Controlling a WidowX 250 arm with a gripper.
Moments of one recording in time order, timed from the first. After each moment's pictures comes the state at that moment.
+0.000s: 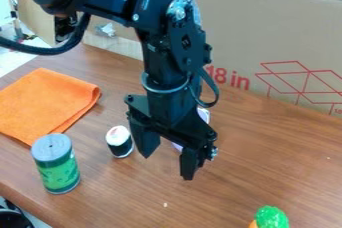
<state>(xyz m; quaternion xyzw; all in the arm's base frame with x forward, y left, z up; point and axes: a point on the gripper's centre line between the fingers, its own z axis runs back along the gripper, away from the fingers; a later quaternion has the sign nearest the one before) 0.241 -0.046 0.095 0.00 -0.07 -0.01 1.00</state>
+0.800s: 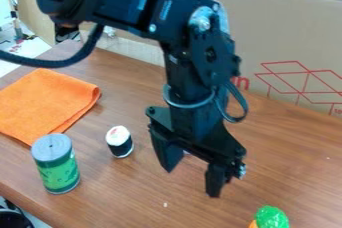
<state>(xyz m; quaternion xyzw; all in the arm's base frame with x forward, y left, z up) 0.233 -0.082 0.100 -0.02 -0.08 -0.03 1.00</state>
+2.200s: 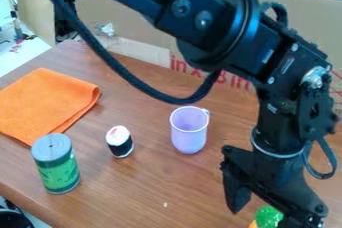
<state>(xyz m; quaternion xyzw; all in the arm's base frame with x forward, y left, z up) 0.247 -0.152 0.065 -0.03 -0.03 -0.12 0.99</state>
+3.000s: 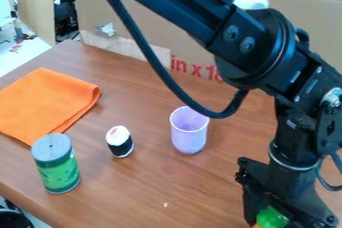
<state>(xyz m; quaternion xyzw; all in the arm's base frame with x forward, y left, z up) 0.261 -0.163 0.043 -0.02 -0.01 -0.13 0.99</state>
